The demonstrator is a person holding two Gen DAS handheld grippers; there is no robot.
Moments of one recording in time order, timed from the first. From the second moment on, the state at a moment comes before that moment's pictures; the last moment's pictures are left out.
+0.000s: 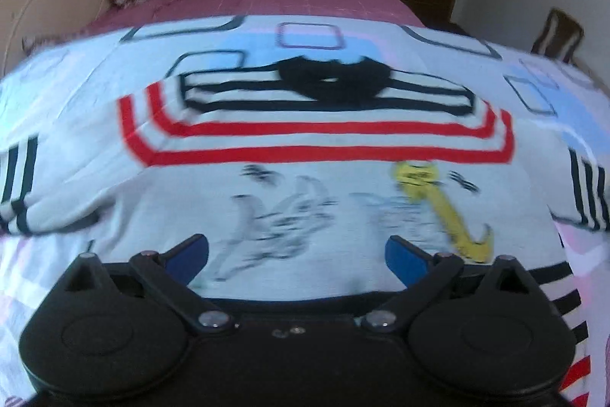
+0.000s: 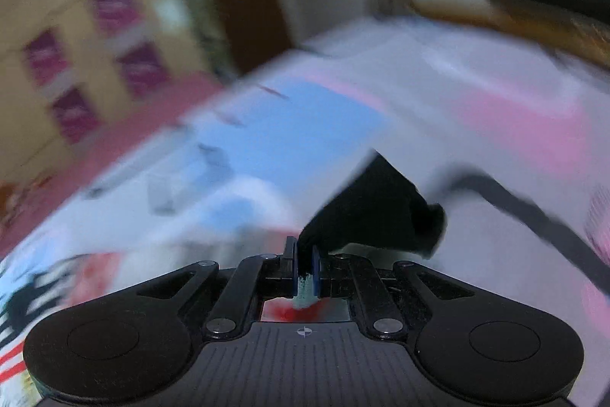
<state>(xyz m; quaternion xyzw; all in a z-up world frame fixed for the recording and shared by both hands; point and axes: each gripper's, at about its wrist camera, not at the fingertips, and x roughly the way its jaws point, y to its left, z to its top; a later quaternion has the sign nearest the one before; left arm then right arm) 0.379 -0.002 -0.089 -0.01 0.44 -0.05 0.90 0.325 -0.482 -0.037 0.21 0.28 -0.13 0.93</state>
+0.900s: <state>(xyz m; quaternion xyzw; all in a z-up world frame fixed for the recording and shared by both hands) 0.421 0.049 -0.110 -0.12 0.42 -0.12 0.89 0.330 -0.211 -0.083 0.06 0.39 0.13 0.91</state>
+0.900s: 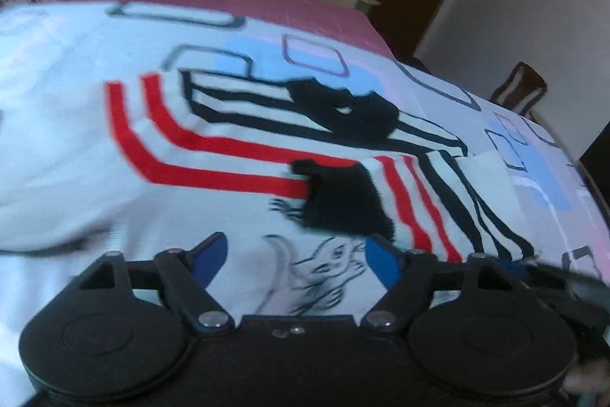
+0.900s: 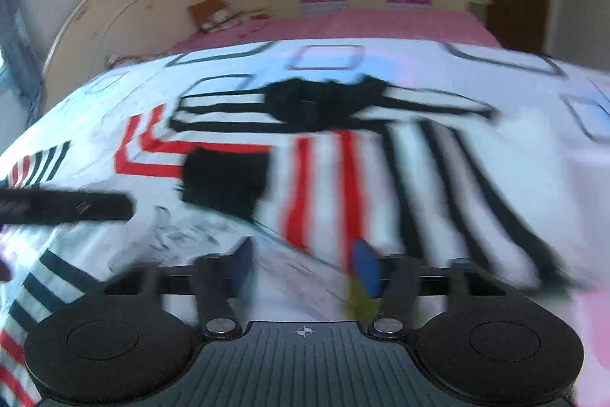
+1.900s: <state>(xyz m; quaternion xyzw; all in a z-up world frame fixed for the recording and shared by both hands) 0.452 0.058 -0.126 -0.05 0.40 -0.10 0.91 0.328 -0.328 -0.092 0.11 0.41 -0.02 0.91</state>
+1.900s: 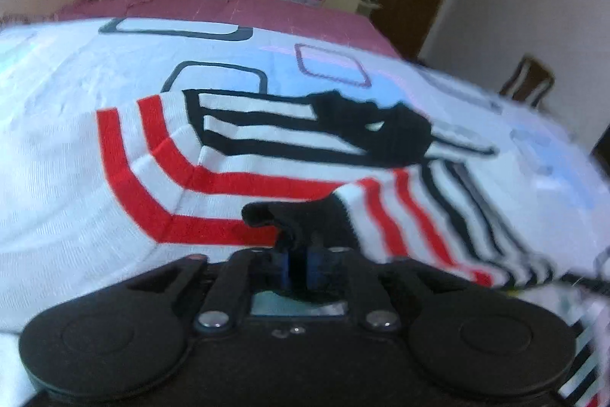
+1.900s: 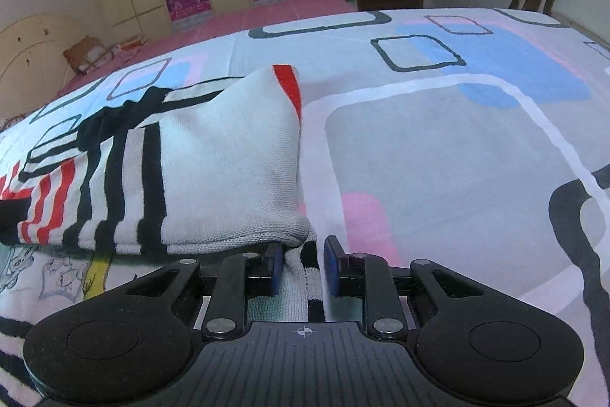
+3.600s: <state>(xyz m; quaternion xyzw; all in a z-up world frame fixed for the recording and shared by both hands) 0.439 -0.025 -0.109 0.00 0.35 -0.12 0.93 0.385 -0.320 -0.072 0.07 0.38 0.02 0.92</state>
